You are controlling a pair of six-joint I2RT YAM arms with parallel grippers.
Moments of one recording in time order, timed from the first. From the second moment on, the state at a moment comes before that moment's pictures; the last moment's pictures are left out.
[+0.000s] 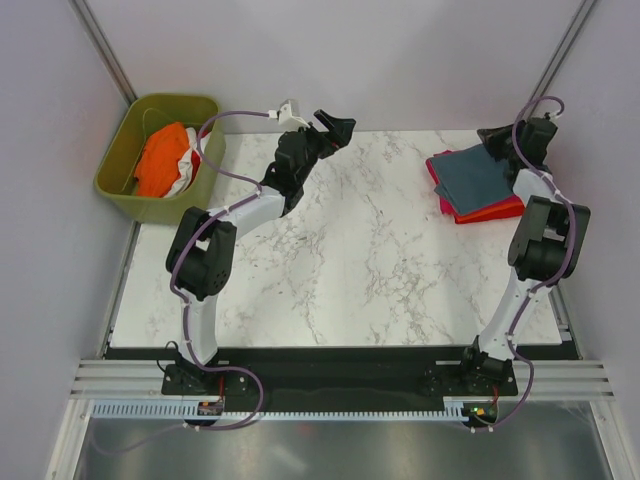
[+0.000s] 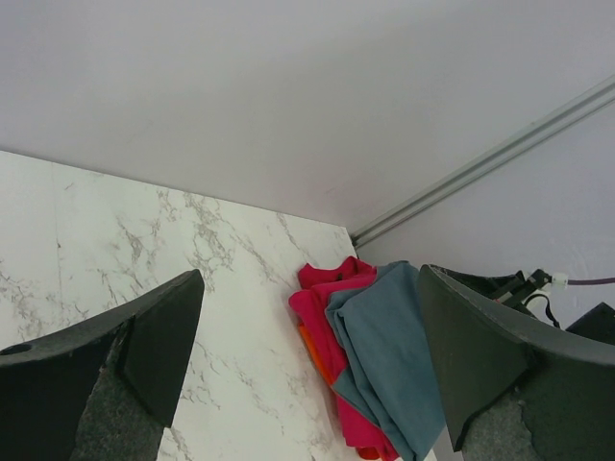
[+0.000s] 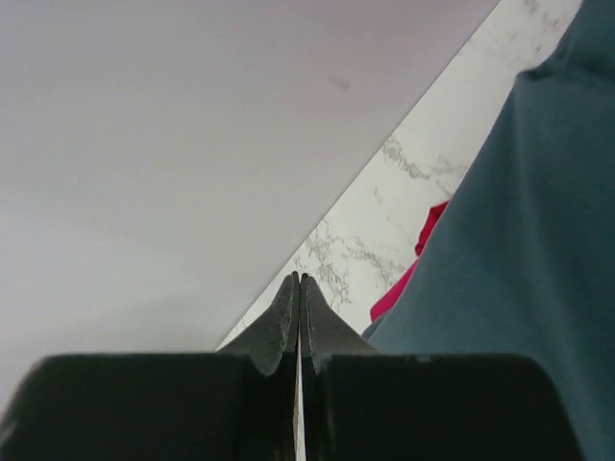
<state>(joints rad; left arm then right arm) -0.51 2.02 1.49 0.62 -0.09 -0.80 -0.29 2.09 1.57 0.22 -0.32 0.99</state>
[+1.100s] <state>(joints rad) -0.51 2.02 1.49 0.62 -0.05 -0.81 -0.44 1.80 1.17 0.41 -0.43 1.11</state>
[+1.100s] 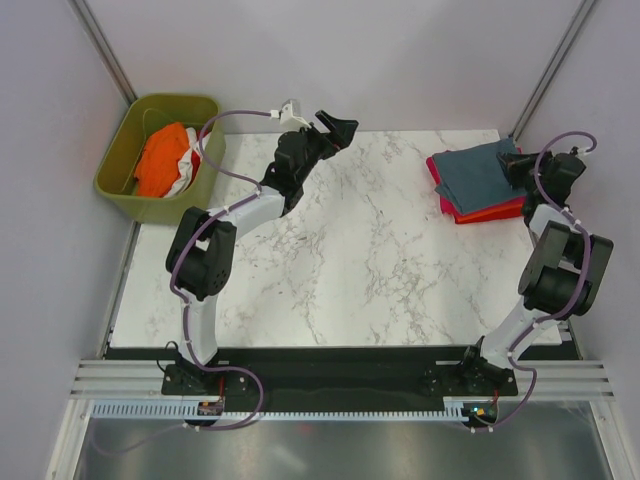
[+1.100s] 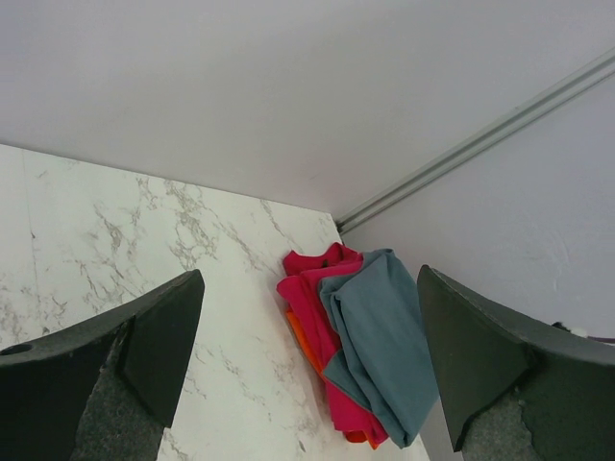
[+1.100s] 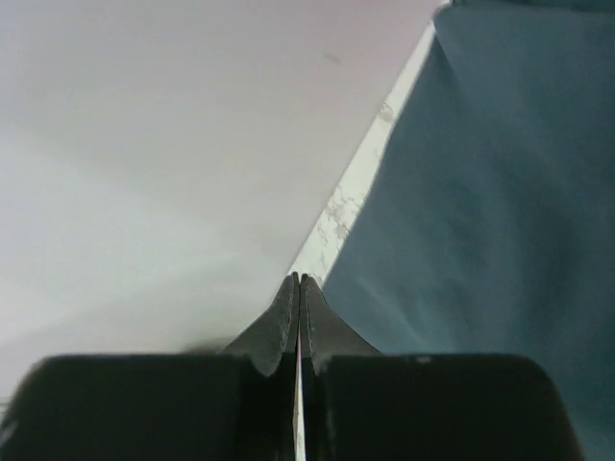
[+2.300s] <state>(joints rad) -0.51 2.03 1.51 0.60 -0.02 -0.83 -0.13 2.39 2.24 -0.31 -0.03 0.58</state>
